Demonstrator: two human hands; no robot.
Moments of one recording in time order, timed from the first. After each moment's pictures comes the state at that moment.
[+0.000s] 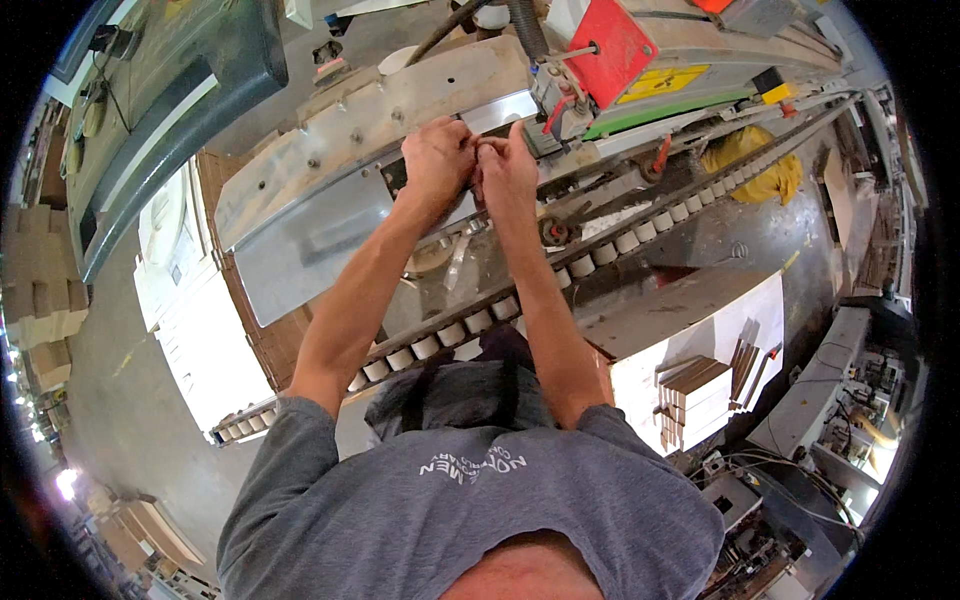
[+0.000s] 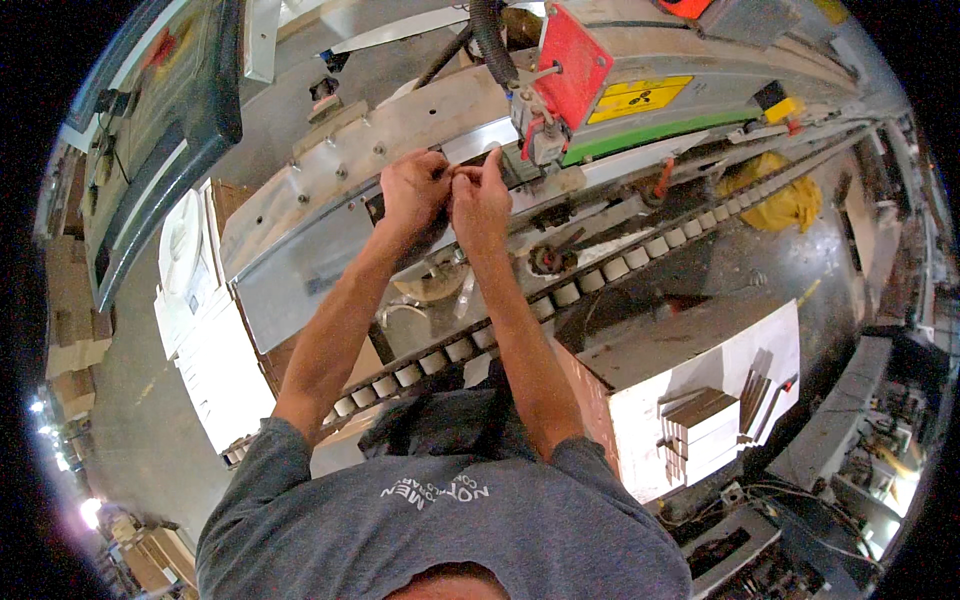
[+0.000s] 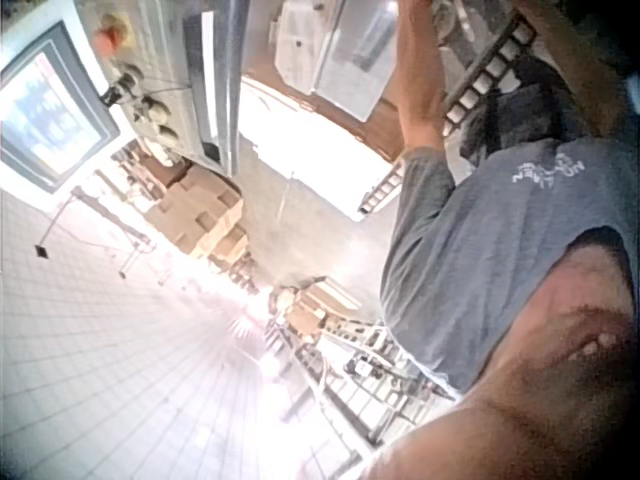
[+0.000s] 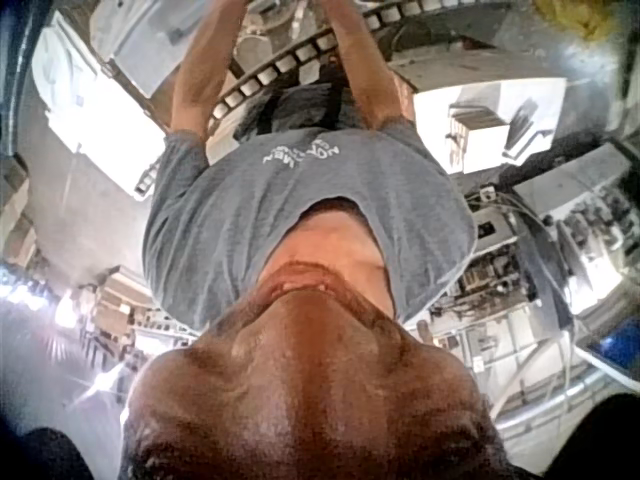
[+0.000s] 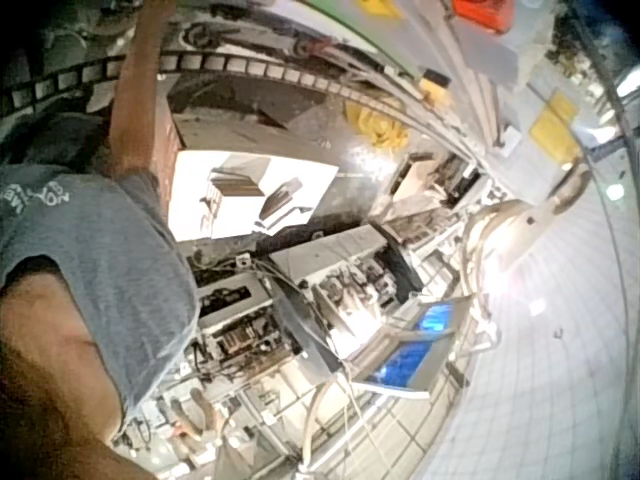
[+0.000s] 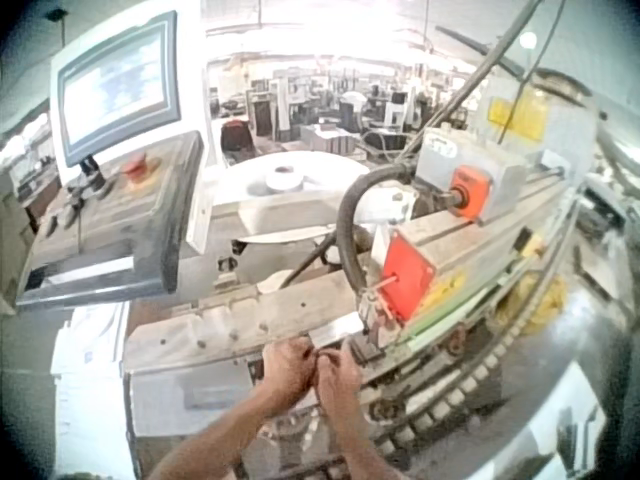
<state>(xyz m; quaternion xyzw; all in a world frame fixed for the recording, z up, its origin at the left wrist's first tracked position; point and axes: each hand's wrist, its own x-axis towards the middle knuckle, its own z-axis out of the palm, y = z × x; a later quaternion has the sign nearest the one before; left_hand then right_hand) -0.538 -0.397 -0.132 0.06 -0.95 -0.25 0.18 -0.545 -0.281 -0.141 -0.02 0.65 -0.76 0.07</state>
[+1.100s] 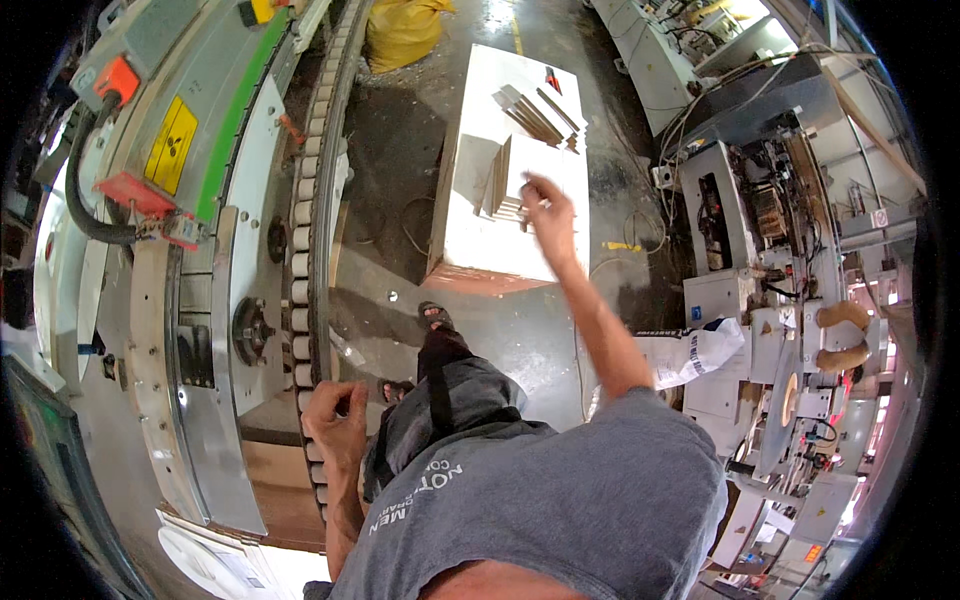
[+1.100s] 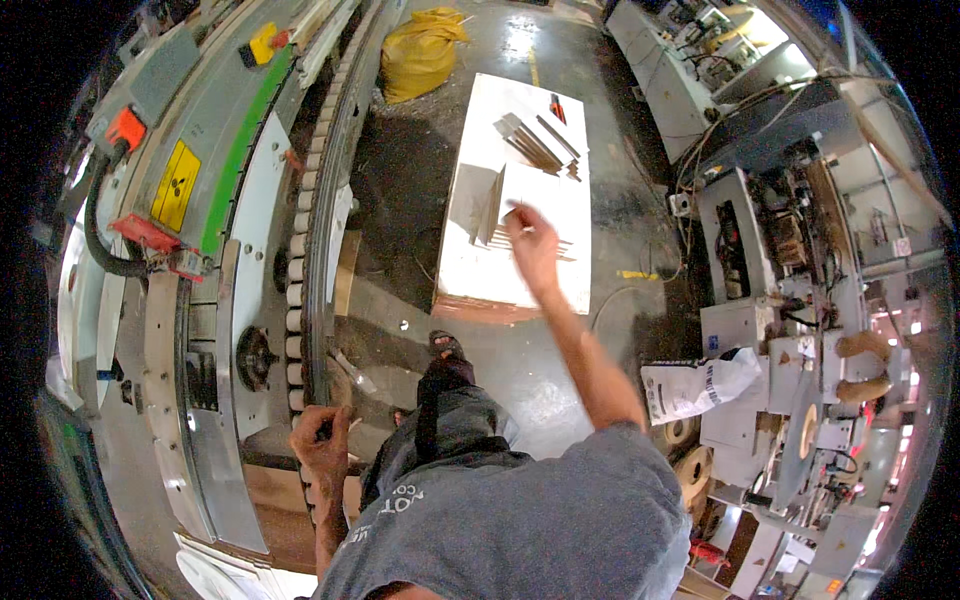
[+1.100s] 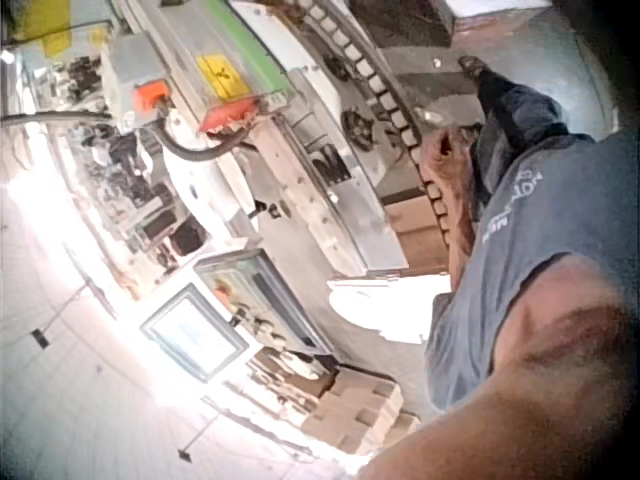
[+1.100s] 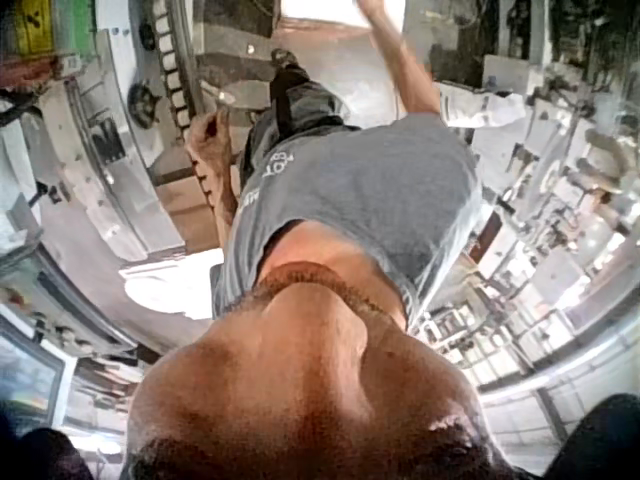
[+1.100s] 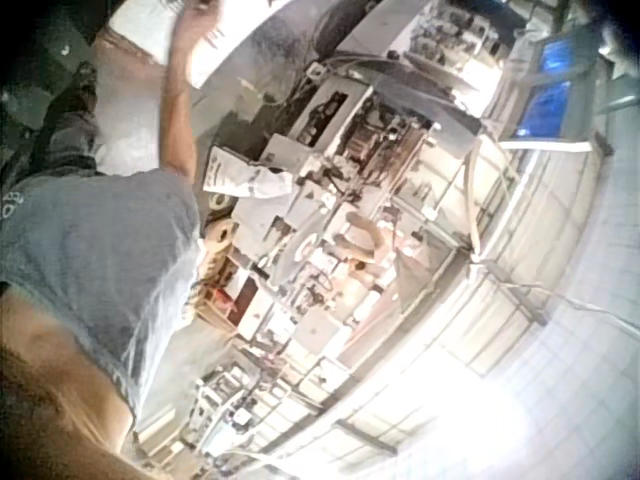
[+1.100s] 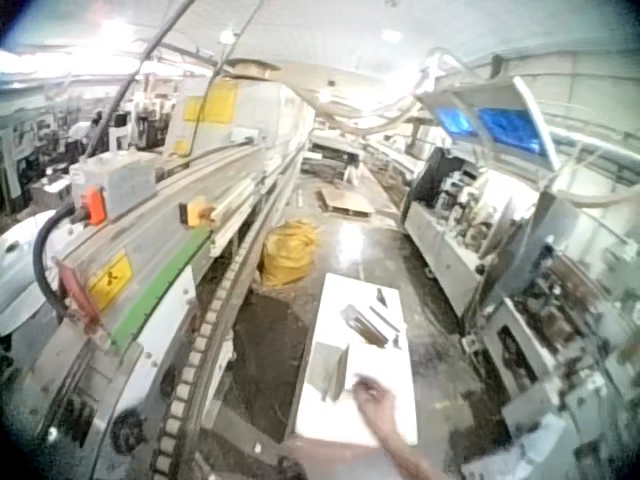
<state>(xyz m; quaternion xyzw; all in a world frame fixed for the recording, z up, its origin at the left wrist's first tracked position) -0.290 -0.301 -0.084 -0.20 -0.81 -0.55 -0.05 -0.260 0.108 -0.104 0.33 0.77 -0.46 -0.31</state>
